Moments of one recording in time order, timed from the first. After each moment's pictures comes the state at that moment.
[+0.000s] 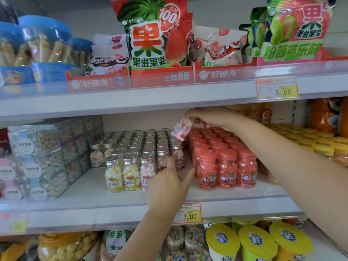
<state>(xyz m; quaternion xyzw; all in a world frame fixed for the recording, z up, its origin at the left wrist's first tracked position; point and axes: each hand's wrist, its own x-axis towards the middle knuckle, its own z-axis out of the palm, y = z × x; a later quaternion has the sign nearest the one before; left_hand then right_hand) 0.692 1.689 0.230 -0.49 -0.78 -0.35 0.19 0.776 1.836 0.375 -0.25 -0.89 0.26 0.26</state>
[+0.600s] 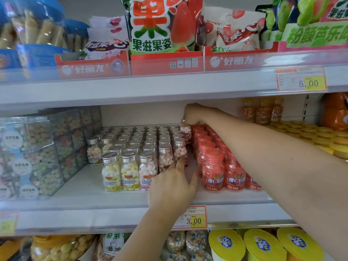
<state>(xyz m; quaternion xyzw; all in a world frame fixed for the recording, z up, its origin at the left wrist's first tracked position) 0.687 1.698 0.228 -0.52 -0.79 -0.25 0.20 0.679 1.891 0.366 -0.34 -0.94 -0.02 0.11</state>
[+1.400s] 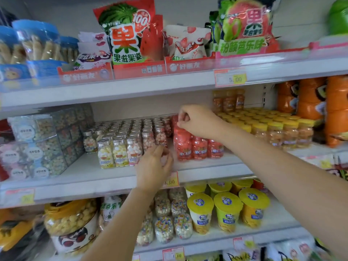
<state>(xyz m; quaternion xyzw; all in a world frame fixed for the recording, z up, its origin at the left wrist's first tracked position) 0.701 1.677 0.215 -0.56 -0.66 -0.42 0.27 0.844 1.754 0.341 -0.26 -0.91 0.07 0.31</state>
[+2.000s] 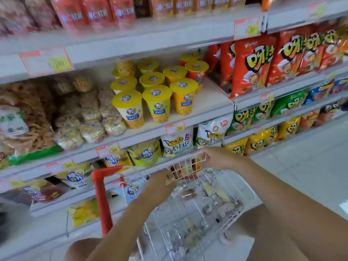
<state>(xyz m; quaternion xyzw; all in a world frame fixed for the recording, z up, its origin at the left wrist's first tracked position) 0.893 1.611 -0.076 -0.55 -0.75 -0.17 -0.34 1.082 1.739 -0.032 -0.48 -0.80 0.32 -0.14</state>
